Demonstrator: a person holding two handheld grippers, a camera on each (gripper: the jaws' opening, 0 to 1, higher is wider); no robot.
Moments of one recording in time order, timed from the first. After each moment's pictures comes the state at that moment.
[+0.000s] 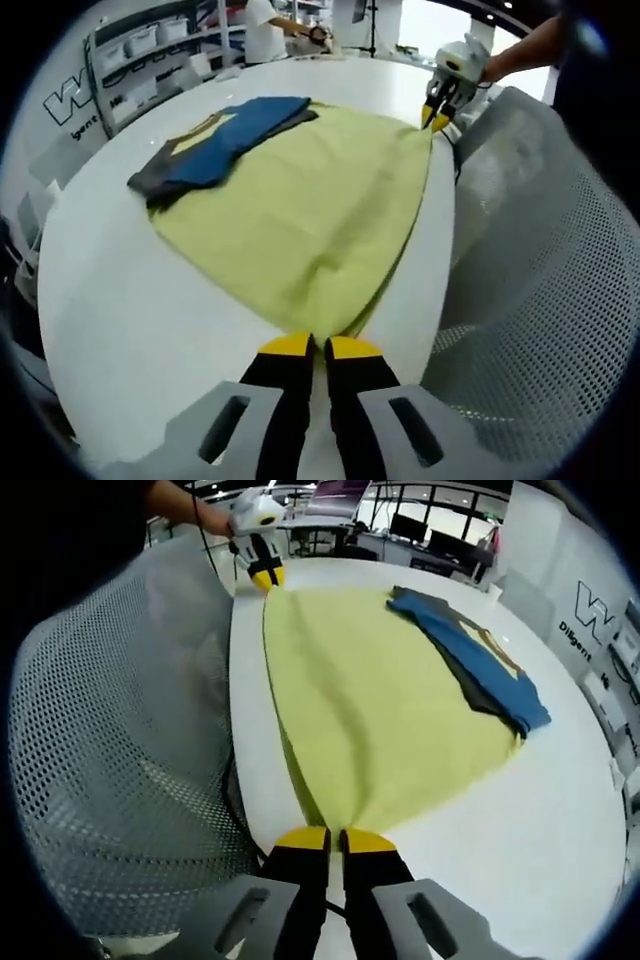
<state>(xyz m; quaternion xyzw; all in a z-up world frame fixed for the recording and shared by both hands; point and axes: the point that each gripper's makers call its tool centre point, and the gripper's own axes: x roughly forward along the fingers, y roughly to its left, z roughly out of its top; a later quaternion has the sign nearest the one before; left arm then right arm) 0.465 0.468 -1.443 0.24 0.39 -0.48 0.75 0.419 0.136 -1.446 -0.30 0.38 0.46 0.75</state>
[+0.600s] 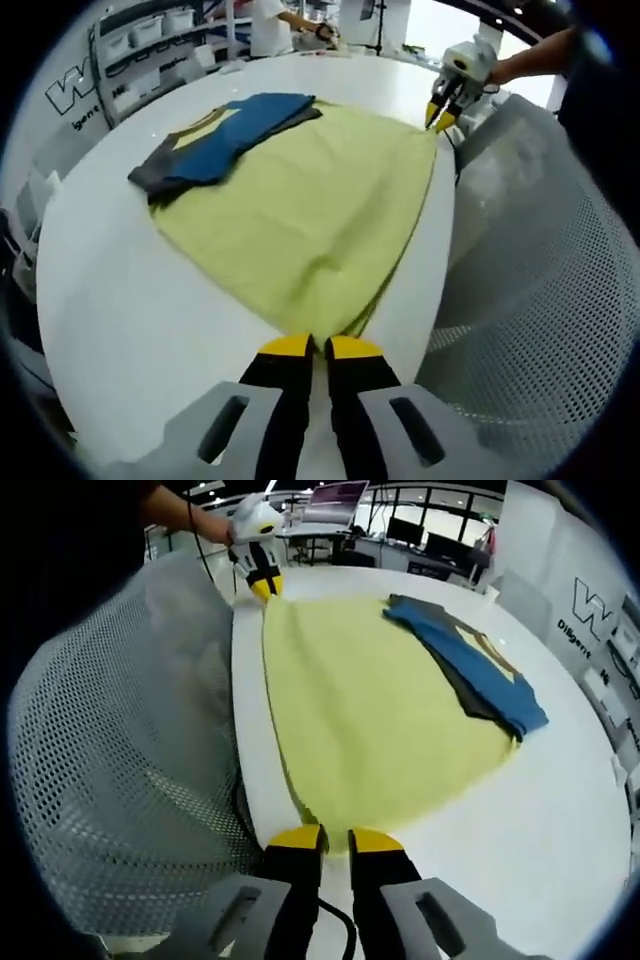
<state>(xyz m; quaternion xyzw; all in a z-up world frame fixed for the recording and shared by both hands) 0.461 0.467 -1.442 0.26 0.39 -0.49 0.74 0.417 0.139 -1.437 -0.27 0.38 0.47 0.75</state>
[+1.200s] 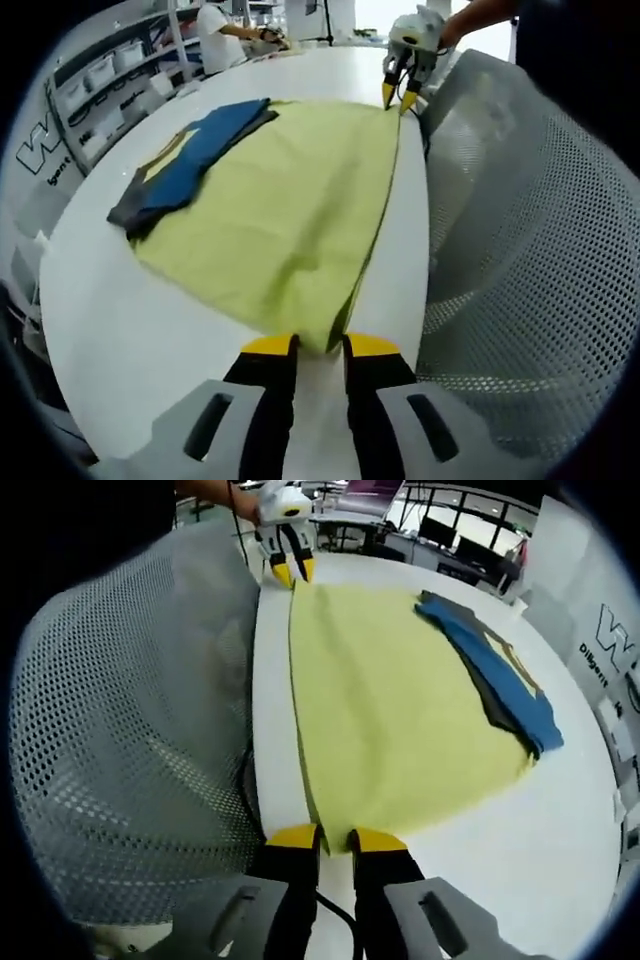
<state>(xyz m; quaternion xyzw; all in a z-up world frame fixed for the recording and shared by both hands) 0.453 0.466 -1.444 0.31 0.35 -0.53 0.70 0.413 0.140 -1.450 -0.34 0.37 0.50 0.71</state>
